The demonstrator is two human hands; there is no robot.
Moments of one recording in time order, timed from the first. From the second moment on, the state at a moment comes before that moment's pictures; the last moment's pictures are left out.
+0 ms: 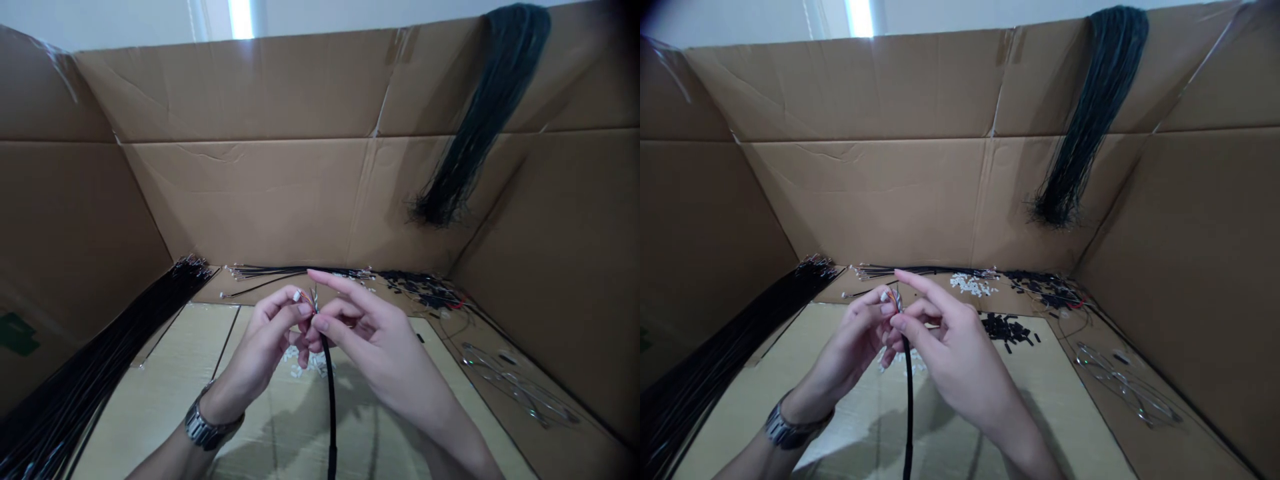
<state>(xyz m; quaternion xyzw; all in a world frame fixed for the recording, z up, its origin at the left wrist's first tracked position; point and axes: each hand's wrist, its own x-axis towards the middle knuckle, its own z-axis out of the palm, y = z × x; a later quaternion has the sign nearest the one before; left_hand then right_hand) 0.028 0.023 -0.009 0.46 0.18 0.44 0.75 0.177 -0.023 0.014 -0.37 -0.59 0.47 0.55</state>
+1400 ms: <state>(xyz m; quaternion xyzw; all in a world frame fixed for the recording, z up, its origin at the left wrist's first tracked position) 0.023 0.024 0.005 0.59 0.25 0.48 0.60 0.180 -0.022 0.011 -0.44 -0.70 0.23 0.51</state>
